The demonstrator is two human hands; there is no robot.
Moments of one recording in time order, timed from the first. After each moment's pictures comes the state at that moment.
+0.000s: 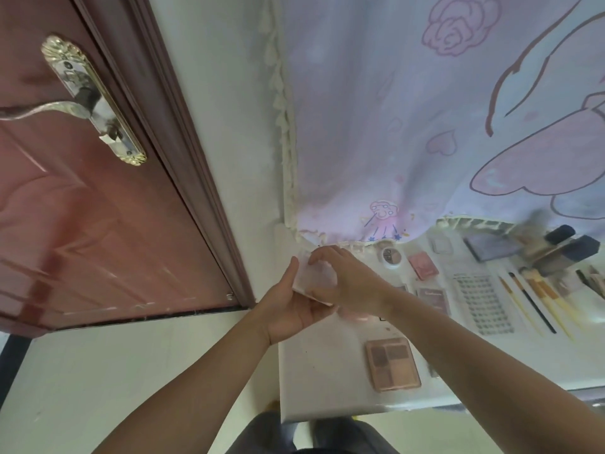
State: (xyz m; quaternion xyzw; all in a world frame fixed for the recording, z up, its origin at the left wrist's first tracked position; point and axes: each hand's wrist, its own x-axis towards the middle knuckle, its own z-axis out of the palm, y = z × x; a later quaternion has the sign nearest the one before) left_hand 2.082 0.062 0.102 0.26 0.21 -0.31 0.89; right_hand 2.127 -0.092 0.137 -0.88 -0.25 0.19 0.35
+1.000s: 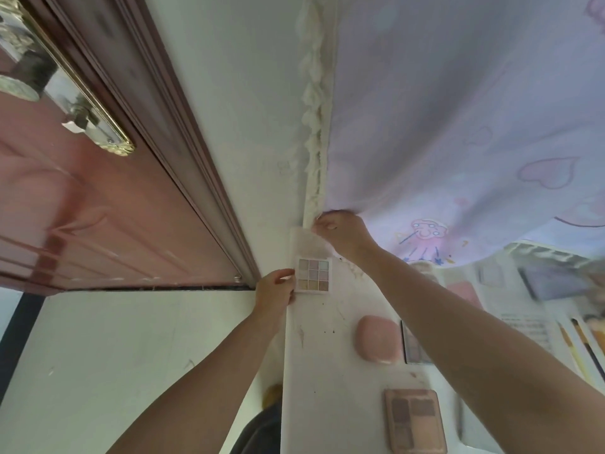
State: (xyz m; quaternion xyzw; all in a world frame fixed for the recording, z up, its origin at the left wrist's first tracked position) left_hand 2.154 0.094 0.020 0.59 0.41 -0.09 0.69; right_hand 2.274 -0.021 0.087 -0.89 -0.12 0.22 0.38
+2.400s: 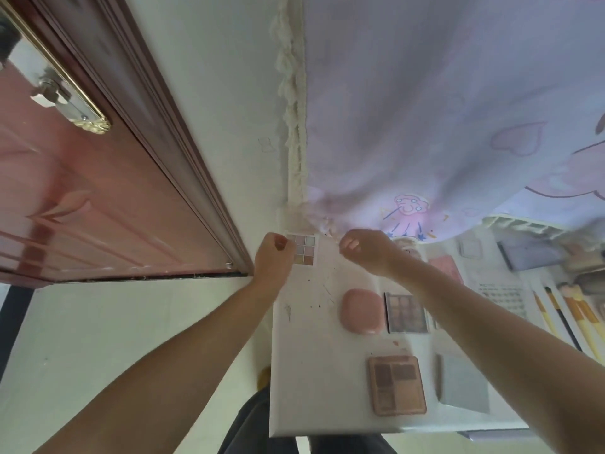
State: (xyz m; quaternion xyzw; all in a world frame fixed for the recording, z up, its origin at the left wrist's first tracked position) left_hand 2.166 0.073 0.057 0.74 0.34 -0.07 0.57; right_hand 2.231 -0.103 0.091 -0.92 -0.14 0.30 0.24
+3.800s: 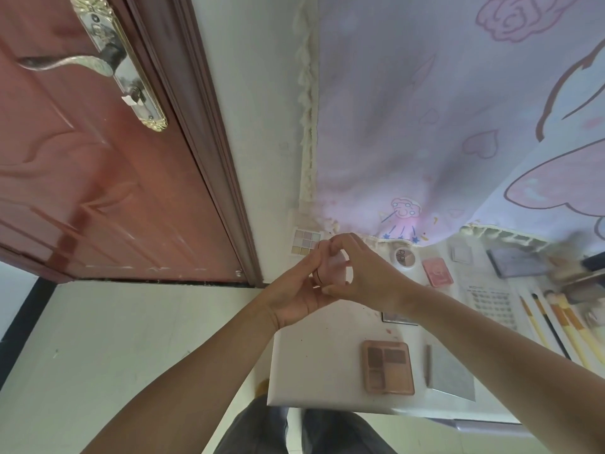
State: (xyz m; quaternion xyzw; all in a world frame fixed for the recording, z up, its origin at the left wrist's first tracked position) left_hand 2.083 0.044 0.111 0.33 0.16 -0.24 0.90; right_hand 2.141 -0.112 0.140 -0.85 -0.32 0.22 0.36
